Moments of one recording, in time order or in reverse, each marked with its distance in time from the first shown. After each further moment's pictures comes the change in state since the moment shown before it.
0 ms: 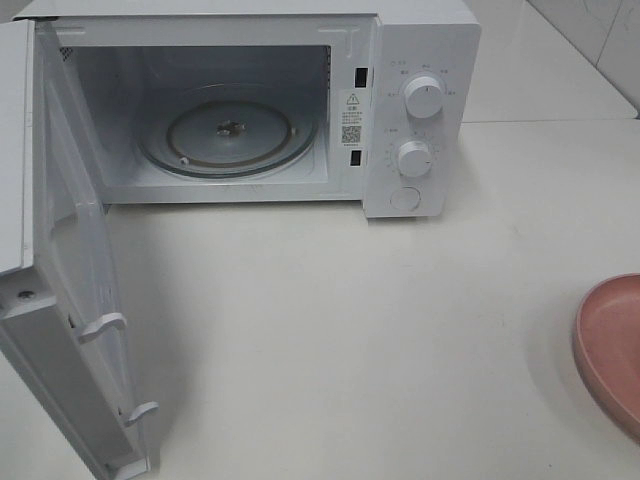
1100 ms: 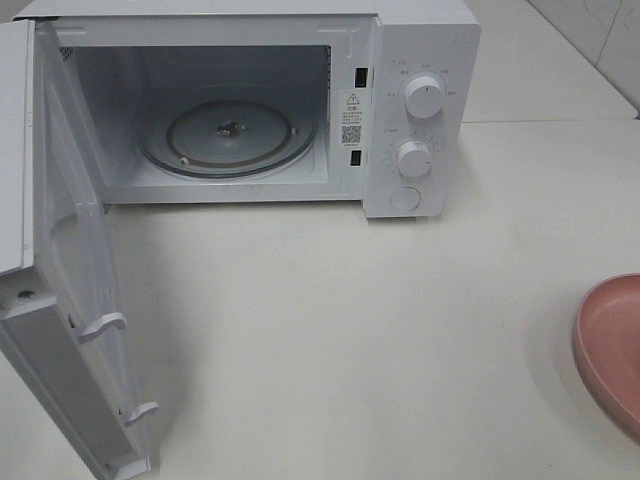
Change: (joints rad) left arm 0.000 0.000 0.000 0.000 0.000 0.000; right arm -0.269 -0.364 0.169 0.057 -0.080 -0.079
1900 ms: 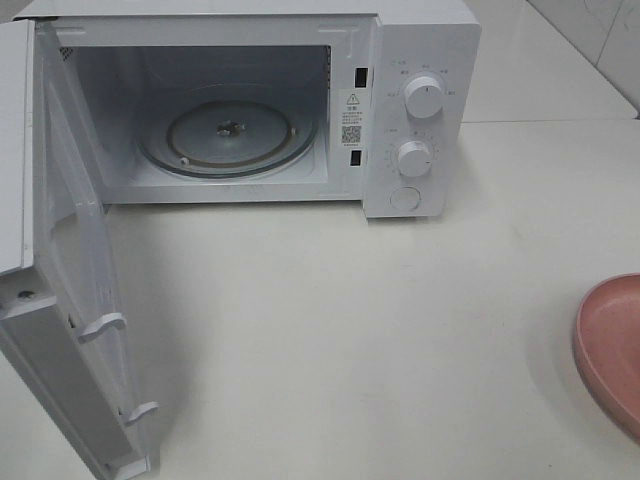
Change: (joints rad) left arm 0.000 0.000 0.000 0.000 0.000 0.000; right arm 0.000 0.000 0.000 0.000 0.000 -0.004
